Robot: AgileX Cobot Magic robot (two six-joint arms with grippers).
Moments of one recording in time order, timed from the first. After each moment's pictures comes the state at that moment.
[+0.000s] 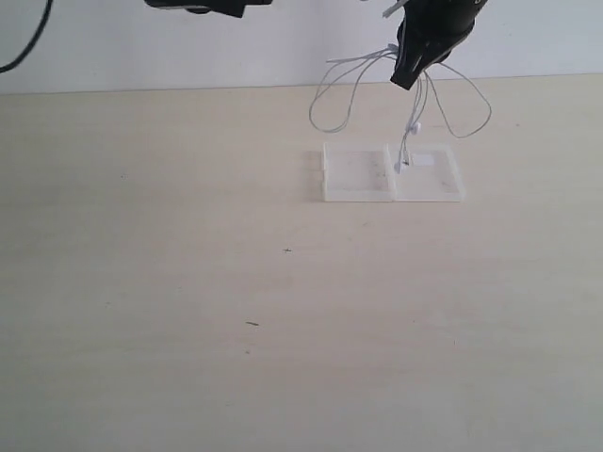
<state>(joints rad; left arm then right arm) -0.32 1.58 -1.31 -1.11 0.58 1.25 0.32 1.98 -1.76 0.05 0.99 -0.76</state>
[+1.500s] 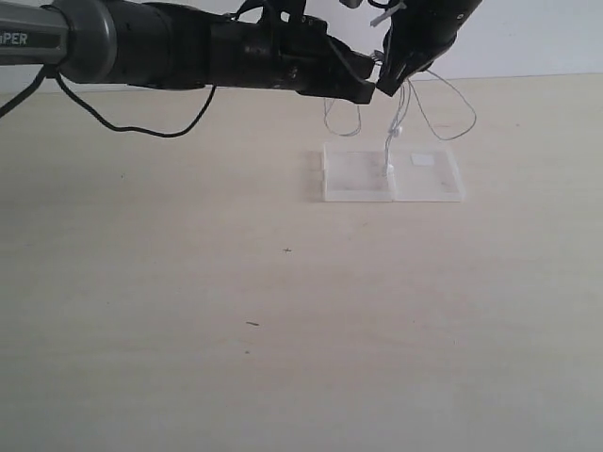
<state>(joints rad) -0.42 2.18 -1.61 -1.74 0.46 1.85 0.32 2.03 -1.76 0.13 0.91 -0.80</state>
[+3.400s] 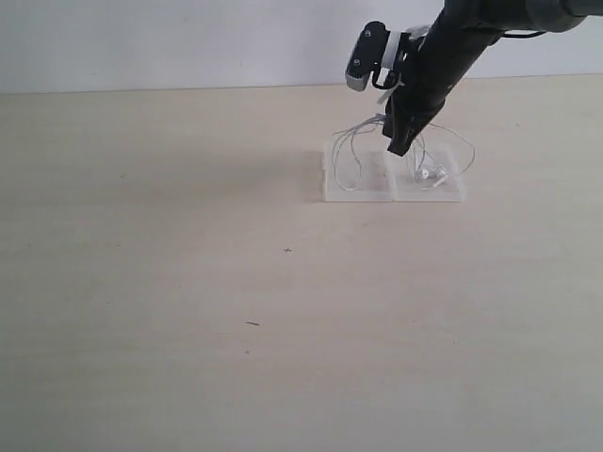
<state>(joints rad) 0.06 1.31 -1.08 -1.43 0.99 1.51 0.26 2.25 -1.76 0.18 0.78 -1.05</state>
